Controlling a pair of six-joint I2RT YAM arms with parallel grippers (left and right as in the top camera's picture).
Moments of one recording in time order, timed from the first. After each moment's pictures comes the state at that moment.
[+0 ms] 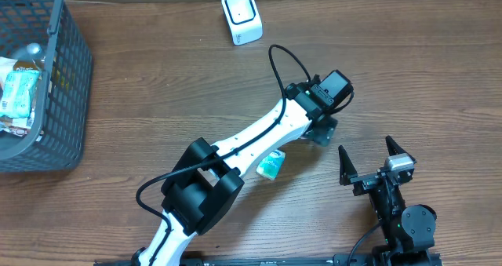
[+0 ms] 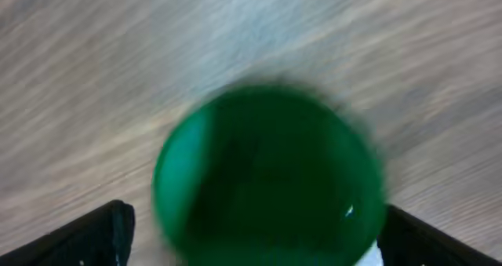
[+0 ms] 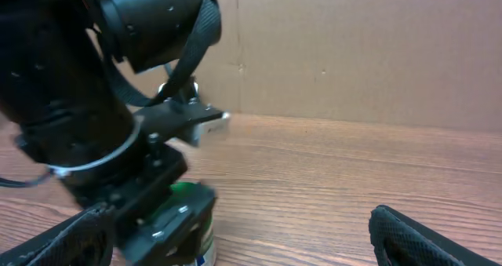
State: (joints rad) left arm -0.85 2.18 1.82 -0.94 -0.15 -0.39; right arm 0.13 0.01 0.02 -0.03 -0.08 0.01
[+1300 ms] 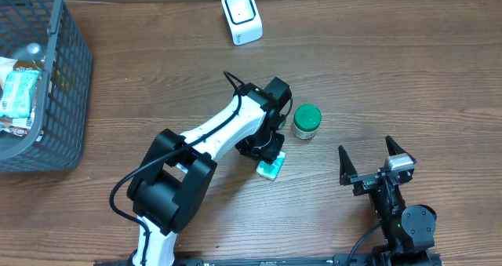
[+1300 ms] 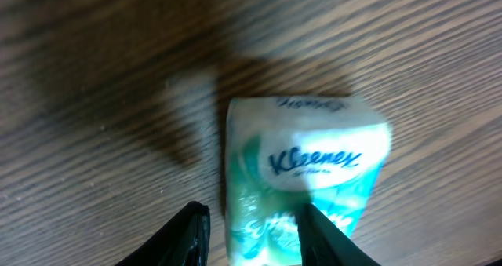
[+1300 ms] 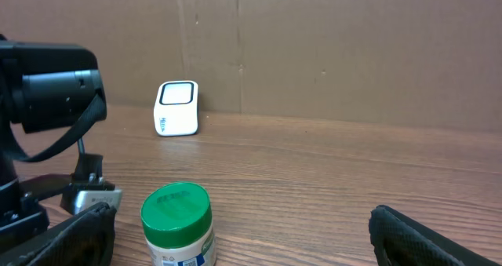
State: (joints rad) left arm -0.65 2.05 1.45 -1.04 0.21 -0.25; right arm 0.13 0.01 0.02 -0.03 -0.08 0.01
